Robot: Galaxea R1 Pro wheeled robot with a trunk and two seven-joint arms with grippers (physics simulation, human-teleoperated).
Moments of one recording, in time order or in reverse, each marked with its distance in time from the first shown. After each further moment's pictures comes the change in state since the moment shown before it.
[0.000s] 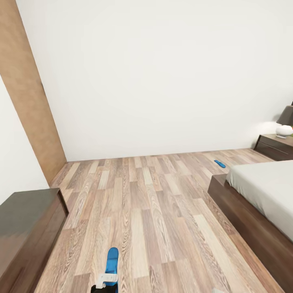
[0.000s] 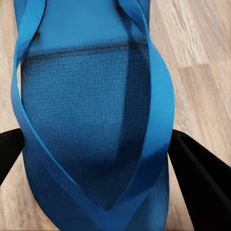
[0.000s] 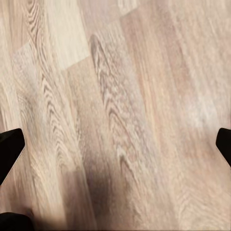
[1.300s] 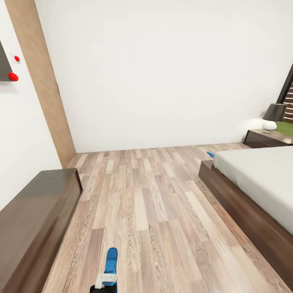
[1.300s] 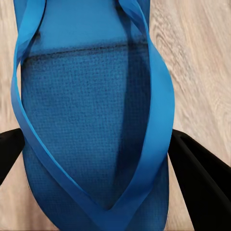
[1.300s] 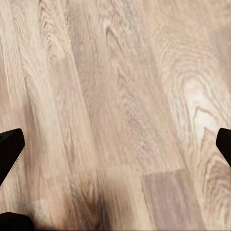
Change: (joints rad) left arm 0.000 0.006 -0.002 0.001 0.000 0.000 0.000; right arm 0.000 0.000 -0.001 0.000 0.000 0.000 0.002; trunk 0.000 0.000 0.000
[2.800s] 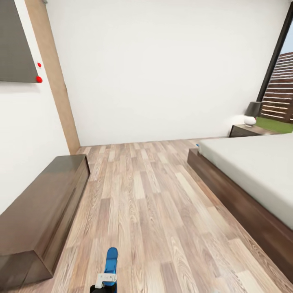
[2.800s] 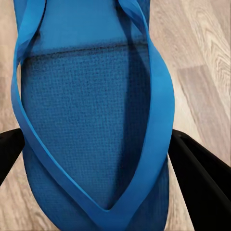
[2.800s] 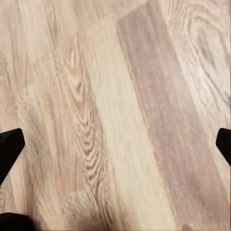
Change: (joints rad) left arm 0.000 0.000 0.000 -0.001 0.000 0.000 0.000; right arm 0.000 0.000 0.001 0.000 0.000 0.000 -0.001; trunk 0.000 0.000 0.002
